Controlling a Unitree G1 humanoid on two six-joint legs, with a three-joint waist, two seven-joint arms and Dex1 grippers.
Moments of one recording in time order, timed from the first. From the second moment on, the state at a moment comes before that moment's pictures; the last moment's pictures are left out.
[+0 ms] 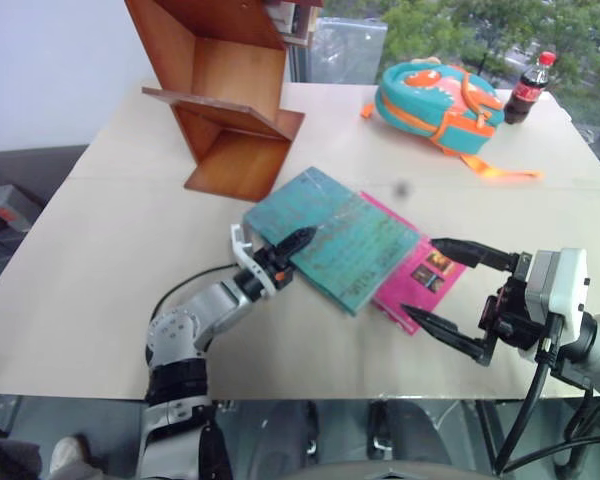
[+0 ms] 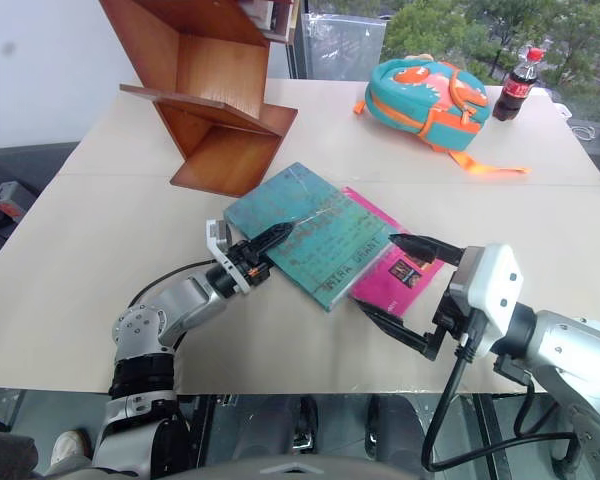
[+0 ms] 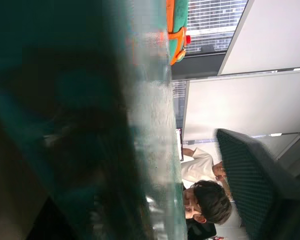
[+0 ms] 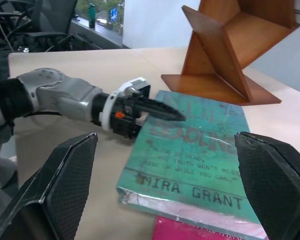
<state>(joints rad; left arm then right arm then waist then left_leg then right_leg) -0.35 0.20 0.34 0.16 -1.48 1.06 -0.11 0.12 -0.73 -0.26 -0.92 0.75 0.50 0.66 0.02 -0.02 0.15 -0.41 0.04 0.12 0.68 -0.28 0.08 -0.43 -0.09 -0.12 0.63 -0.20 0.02</state>
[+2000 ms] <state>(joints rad) -0.59 0.11 0.34 0.41 -1.28 0.99 -0.19 0.08 -0.66 -0.21 -0.76 0.62 0.41 0.63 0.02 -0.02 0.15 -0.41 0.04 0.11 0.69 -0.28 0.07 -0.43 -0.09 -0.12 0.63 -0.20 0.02</state>
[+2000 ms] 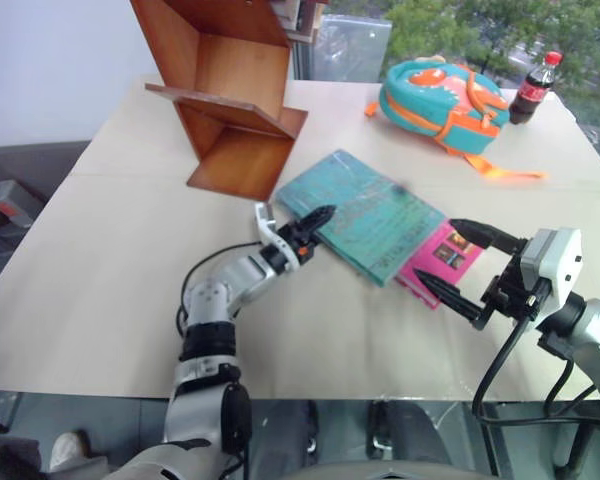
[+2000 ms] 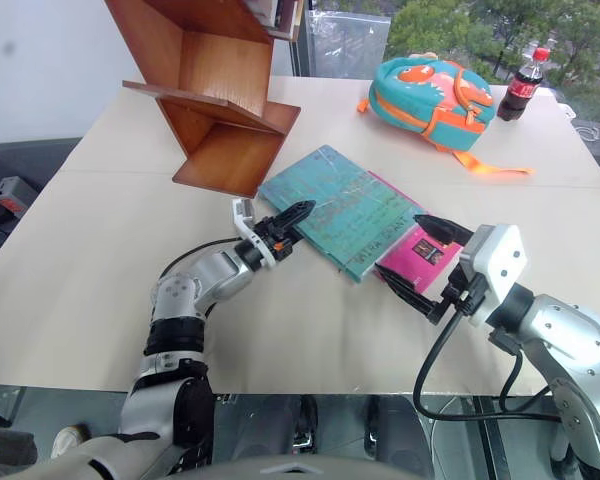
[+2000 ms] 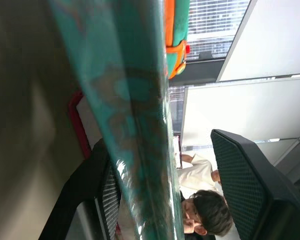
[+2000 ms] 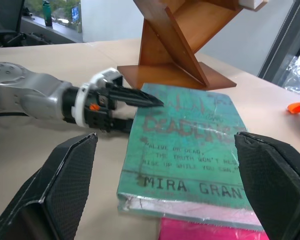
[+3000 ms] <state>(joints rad) -0.95 0.86 -0.11 -0.25 -0.33 0.26 -0.78 0.07 -0.66 -0.38 -0.71 0.79 0.41 0.65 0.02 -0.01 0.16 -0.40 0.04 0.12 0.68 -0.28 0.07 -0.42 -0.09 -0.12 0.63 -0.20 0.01</state>
